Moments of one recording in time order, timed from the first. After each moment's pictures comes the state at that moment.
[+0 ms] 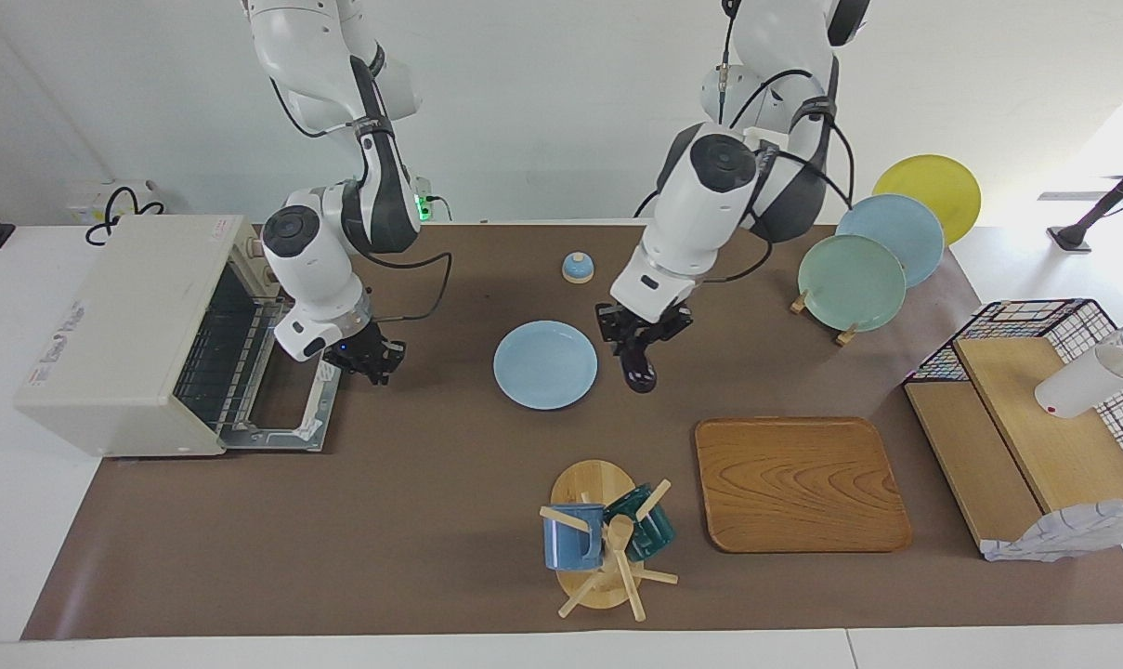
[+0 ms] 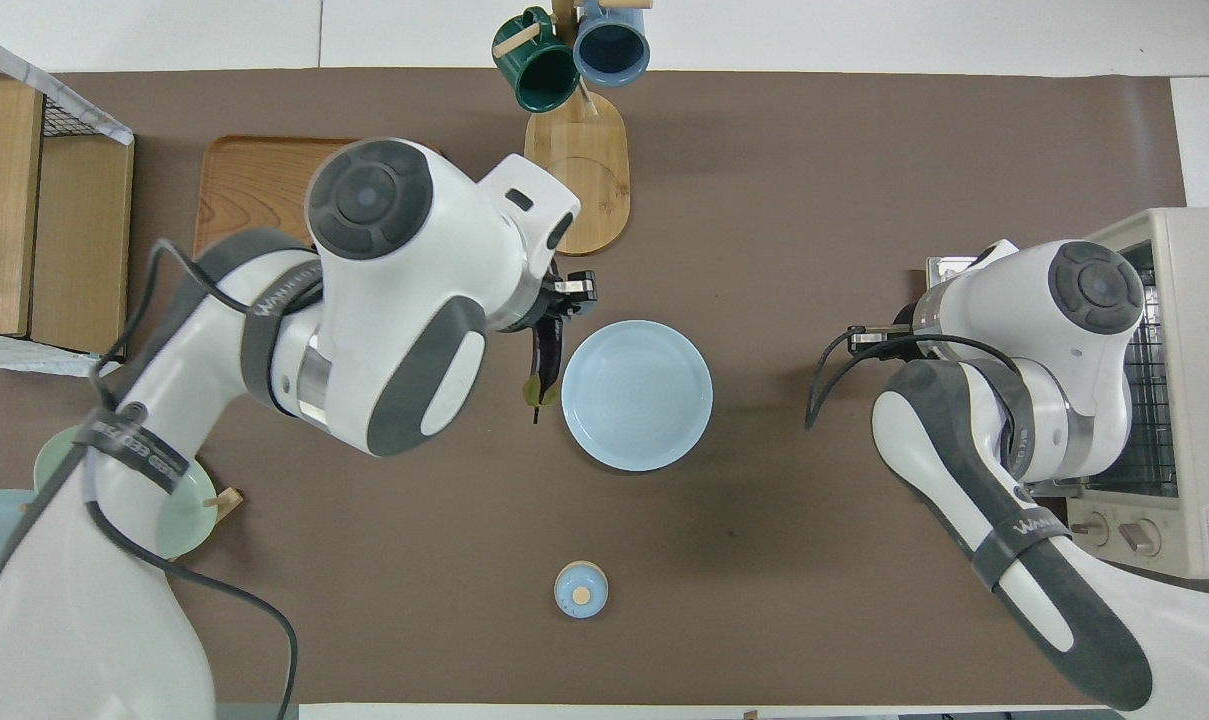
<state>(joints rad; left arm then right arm) -0.52 0.29 -0.11 -1.68 -0.14 2.10 -0.59 0.23 0.15 -0.11 -2.16 0.11 2.32 0.09</state>
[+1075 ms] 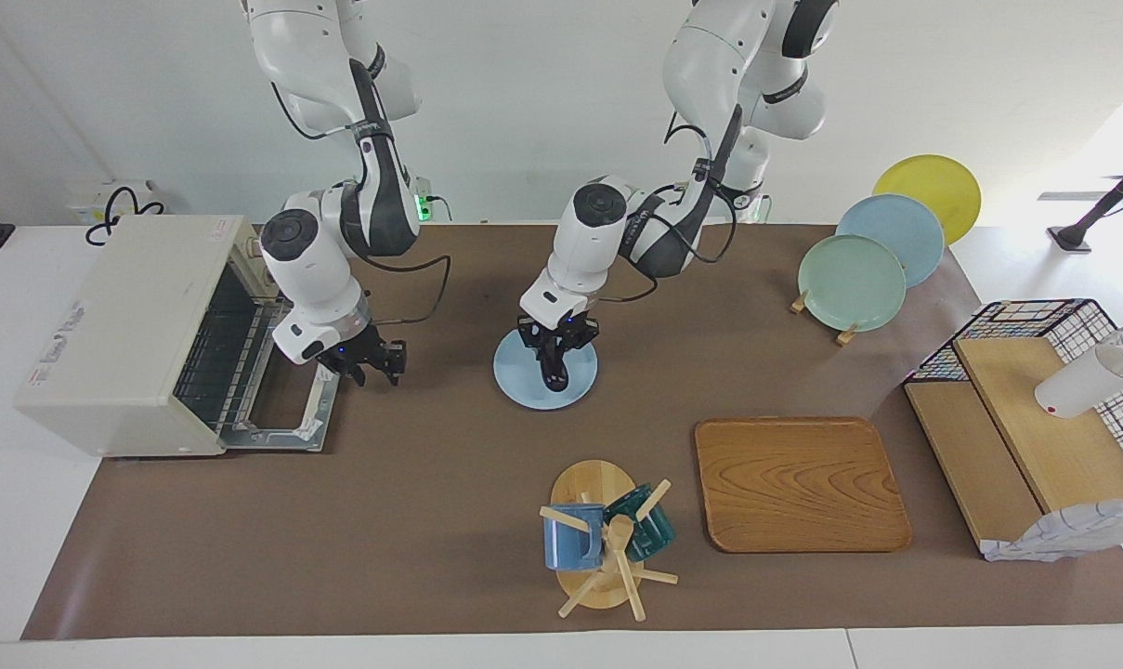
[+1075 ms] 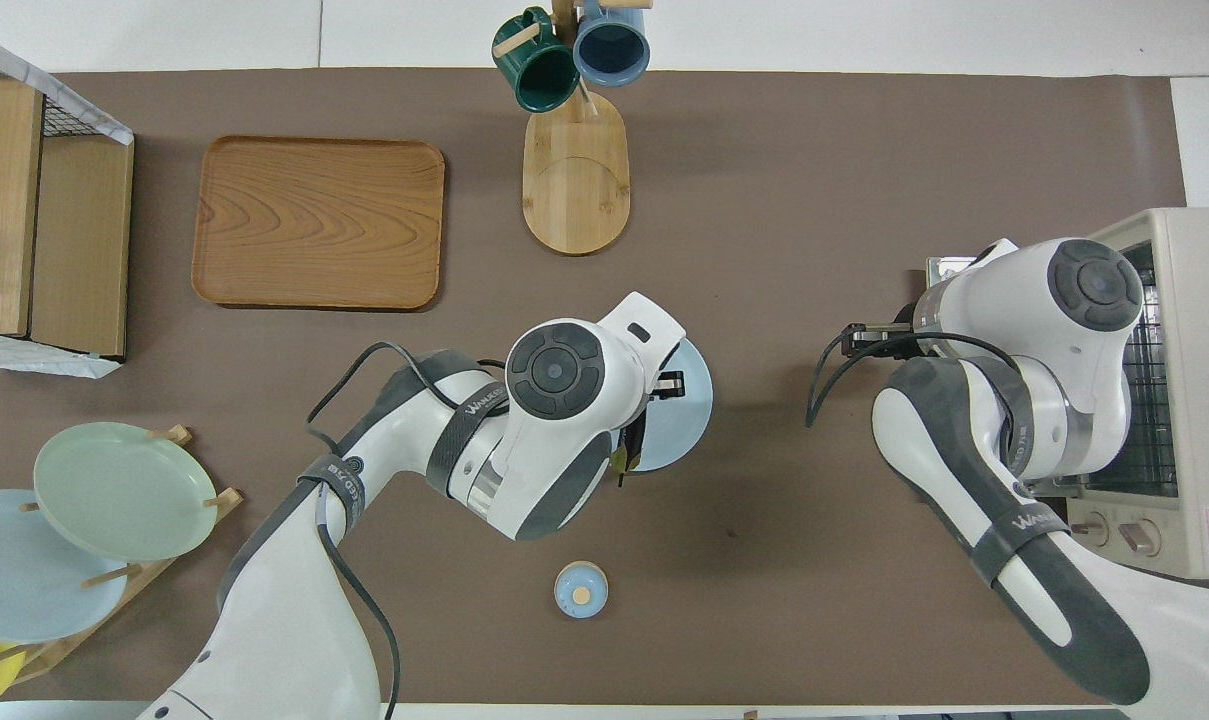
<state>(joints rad) -0.68 0.38 -0.11 -1.86 -0.14 2.39 -0.67 0.23 0.15 -0.11 -2.16 0.11 2.32 0.09</state>
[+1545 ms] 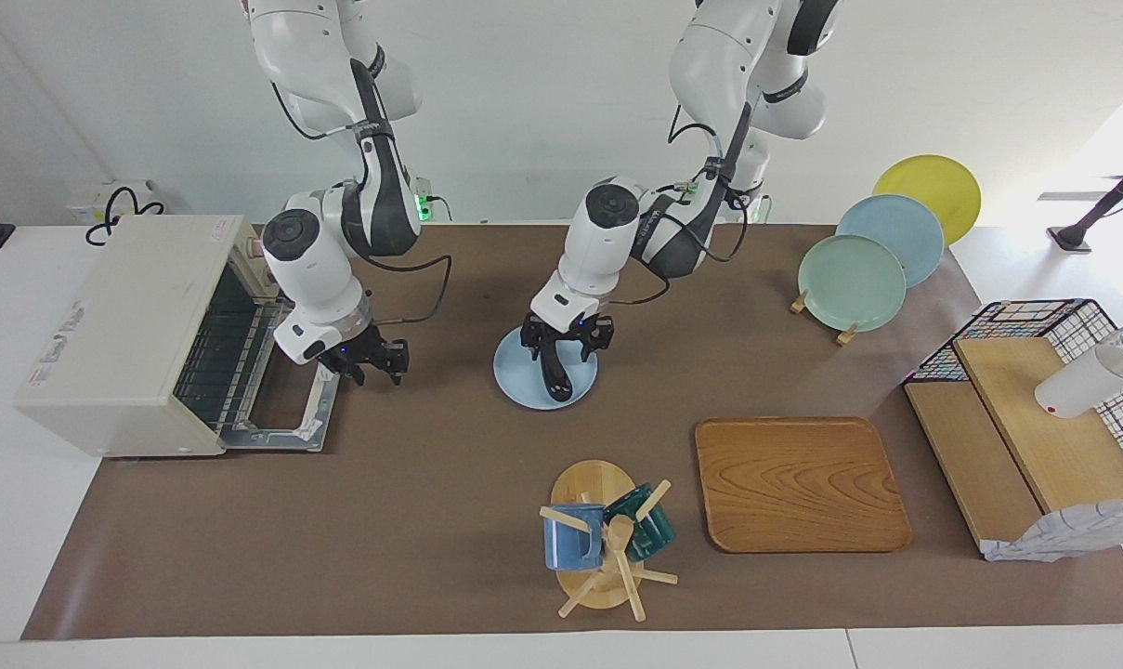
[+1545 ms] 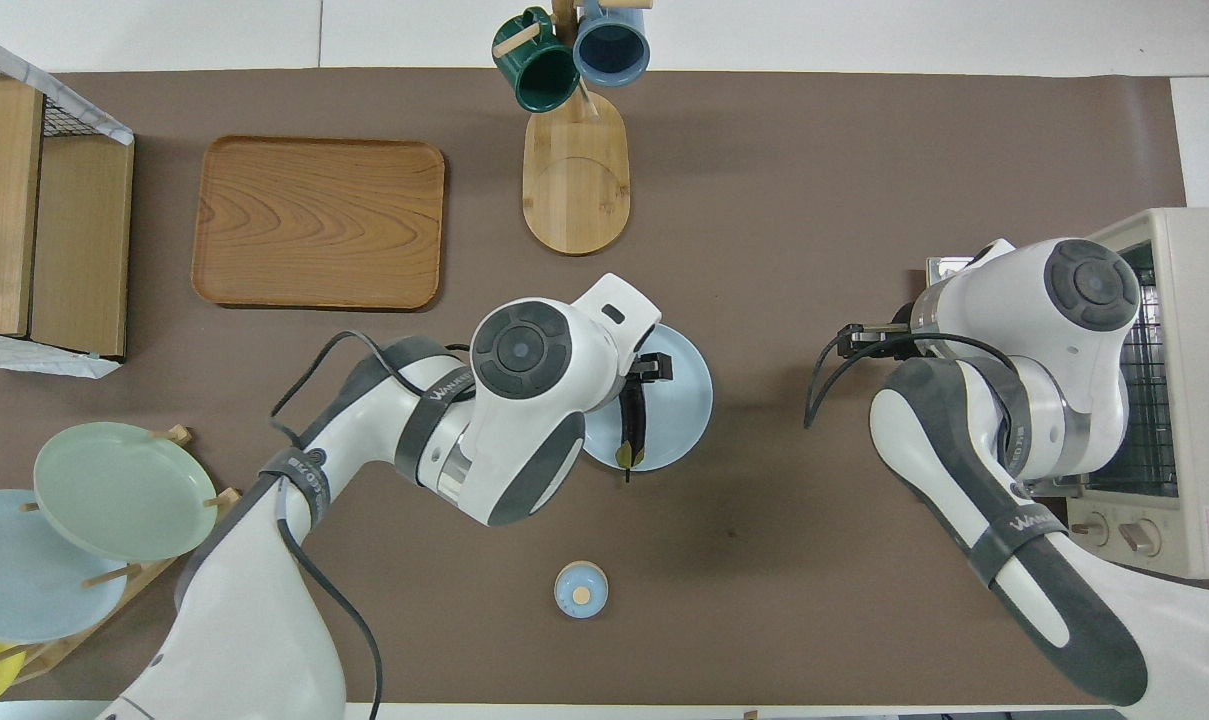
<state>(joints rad) -0.63 0.33 -0.08 -1.85 -0.14 2.33 -0.61 0.23 0.15 -0.11 -2.15 0.11 2.31 0.09</state>
